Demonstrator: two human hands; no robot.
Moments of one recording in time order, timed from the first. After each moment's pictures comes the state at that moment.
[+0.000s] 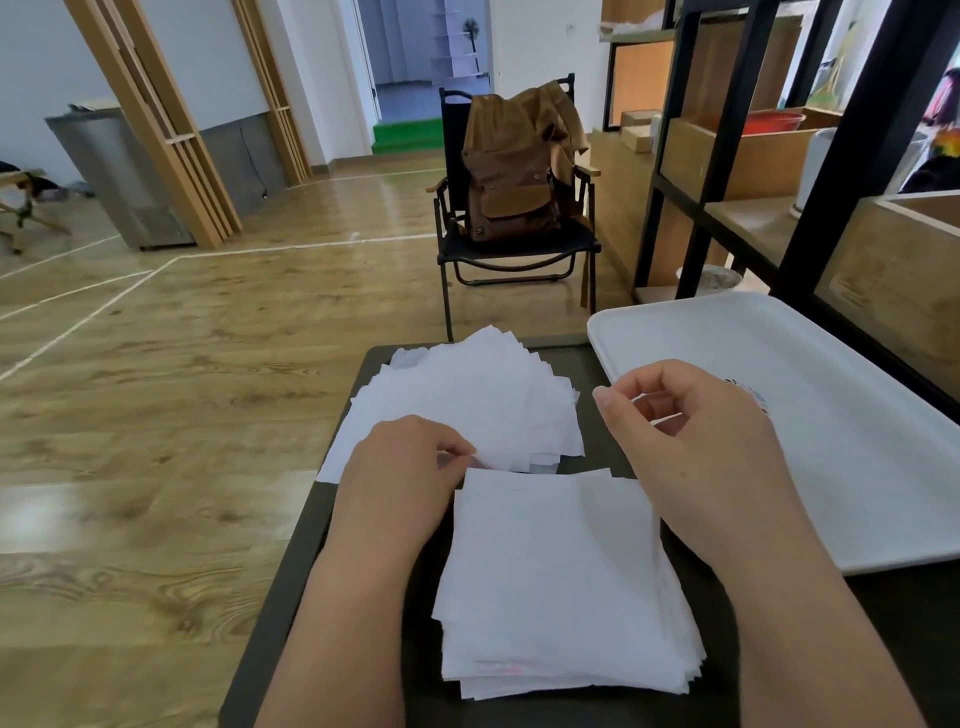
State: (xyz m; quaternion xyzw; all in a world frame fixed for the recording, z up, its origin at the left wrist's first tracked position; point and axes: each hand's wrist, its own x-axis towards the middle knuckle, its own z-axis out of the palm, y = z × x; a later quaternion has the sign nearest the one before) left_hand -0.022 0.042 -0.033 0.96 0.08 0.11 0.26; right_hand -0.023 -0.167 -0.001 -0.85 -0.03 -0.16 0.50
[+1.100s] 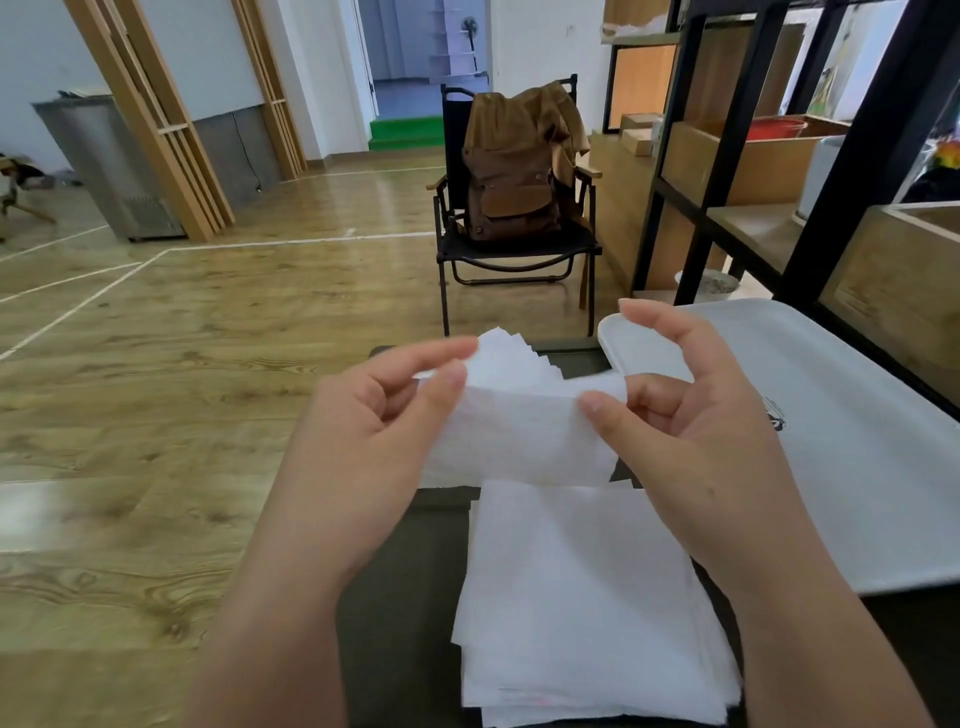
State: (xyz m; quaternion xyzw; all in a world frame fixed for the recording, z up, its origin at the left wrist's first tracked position) left_hand -0.056 0.048 0.024 0.78 -0.01 0.16 0.61; right_hand -0.030 -0.148 0.013 -0.73 -0.15 -0.10 0.66
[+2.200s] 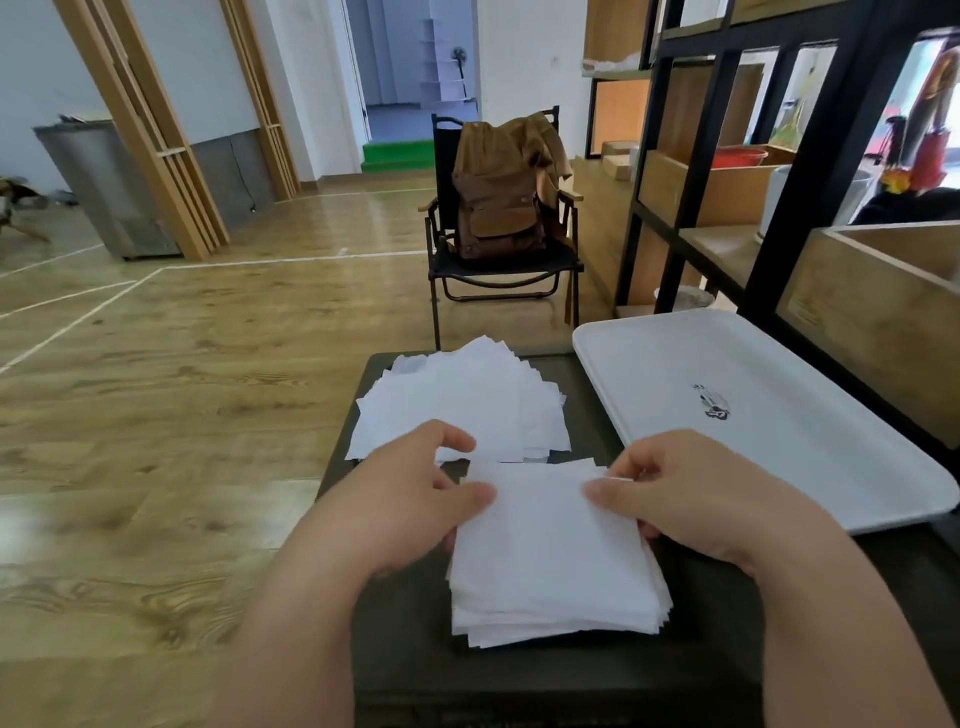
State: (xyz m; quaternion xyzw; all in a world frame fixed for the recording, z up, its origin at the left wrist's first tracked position) left_hand -0.081 0.038 0.022 0.92 0.08 -0.10 0.38; right_hand -0.049 -0.188 0.016 -0.92 0.00 0.14 0.37
